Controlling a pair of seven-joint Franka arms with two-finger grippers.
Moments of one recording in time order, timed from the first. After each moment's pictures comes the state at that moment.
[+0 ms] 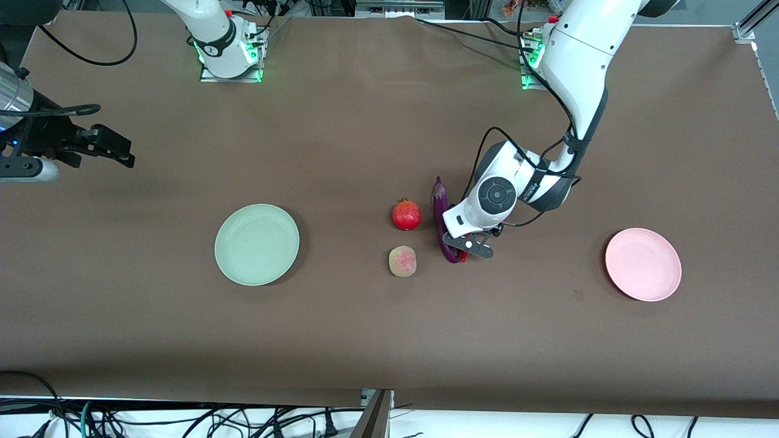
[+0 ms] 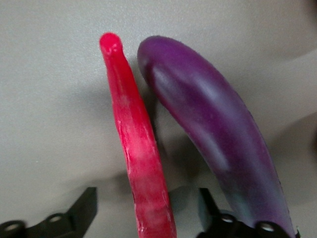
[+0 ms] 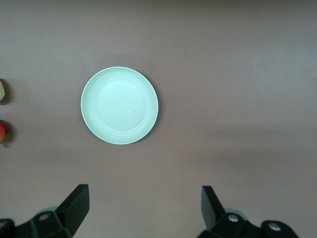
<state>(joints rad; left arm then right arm) -0.40 0.68 -0.09 -1.75 0.01 2.28 -0.13 0.11 0.13 -0.03 -1.44 0.02 1.55 0.08</state>
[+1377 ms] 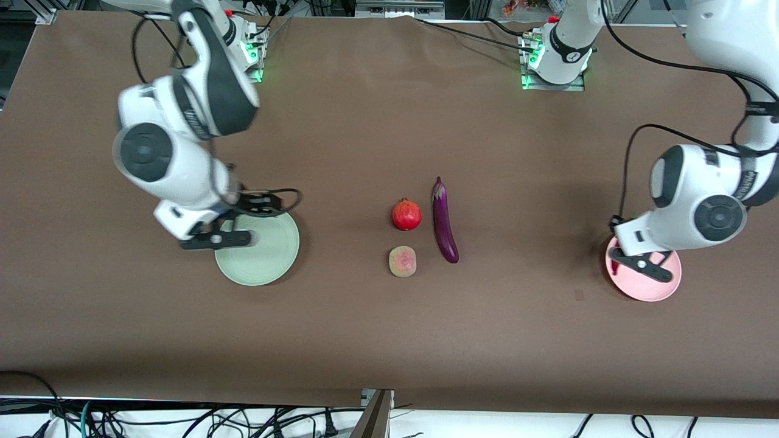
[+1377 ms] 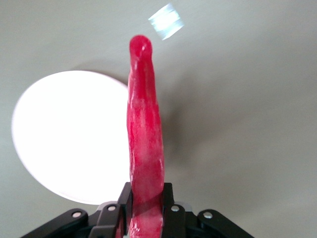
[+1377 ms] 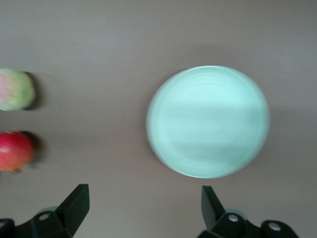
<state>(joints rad) 0.12 0.49 -0.05 -1.74 0.23 2.06 0.48 0.43 0.46 -0.02 -1.43 0.08 1.84 0.36</state>
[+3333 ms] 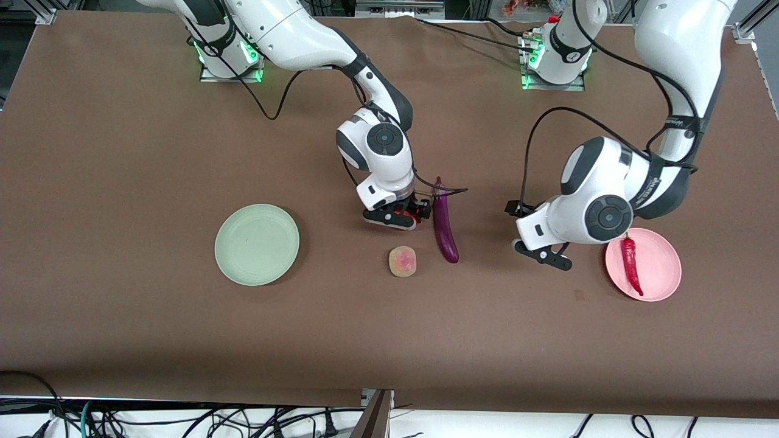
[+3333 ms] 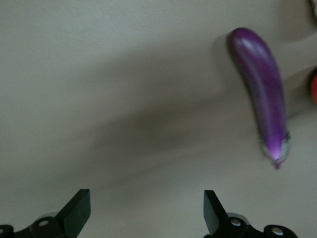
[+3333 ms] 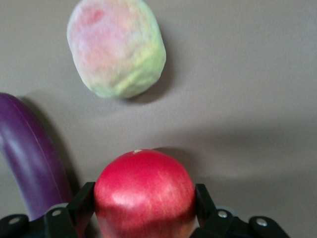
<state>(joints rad) 0.04 0.57 -0.40 -1.59 0.05 1.82 -0.05 0.83 0.87 -0.03 -1.36 0.02 2.42 1.05</state>
